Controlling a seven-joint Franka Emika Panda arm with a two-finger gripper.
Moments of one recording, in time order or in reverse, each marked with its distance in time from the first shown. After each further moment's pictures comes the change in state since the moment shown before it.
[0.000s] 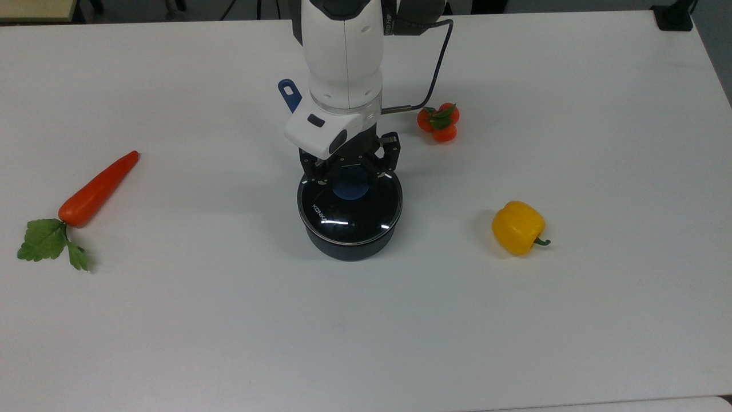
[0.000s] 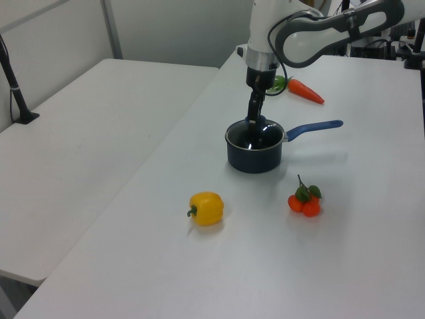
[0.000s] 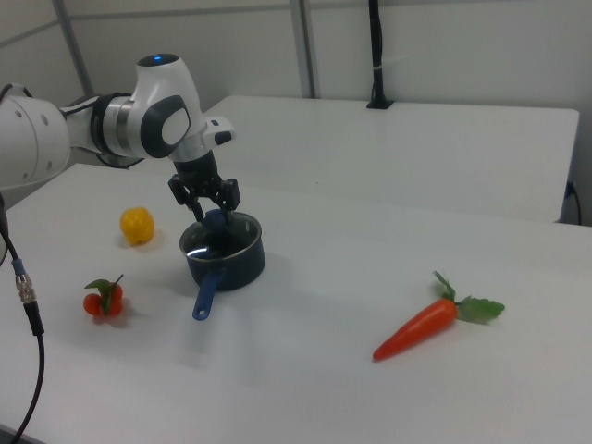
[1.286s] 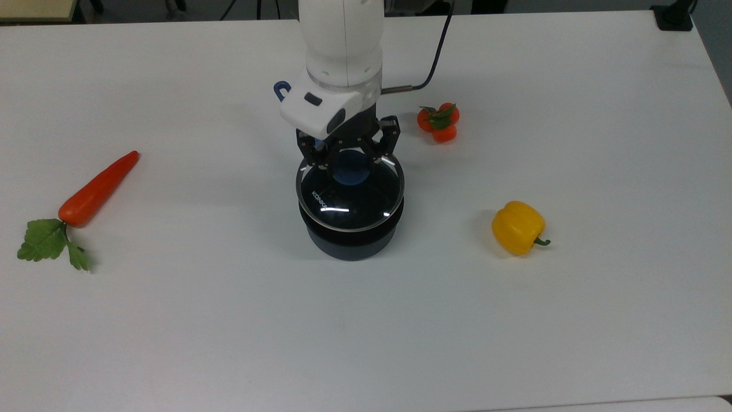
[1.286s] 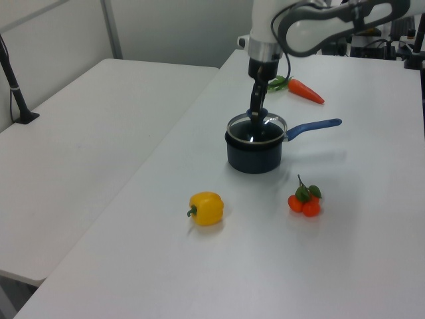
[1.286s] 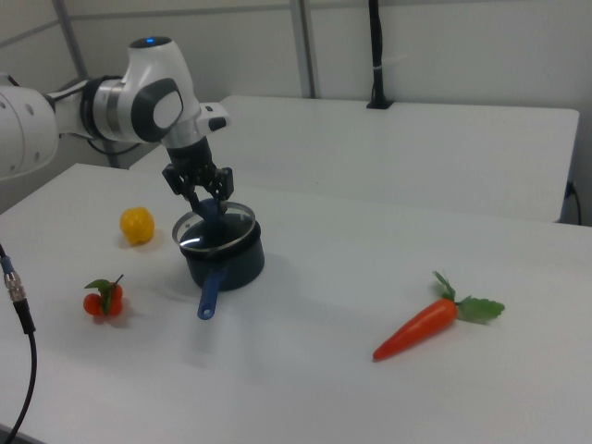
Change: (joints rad) arm 0.000 -0.047 -0.002 0.017 -0.001 -0.072 0.000
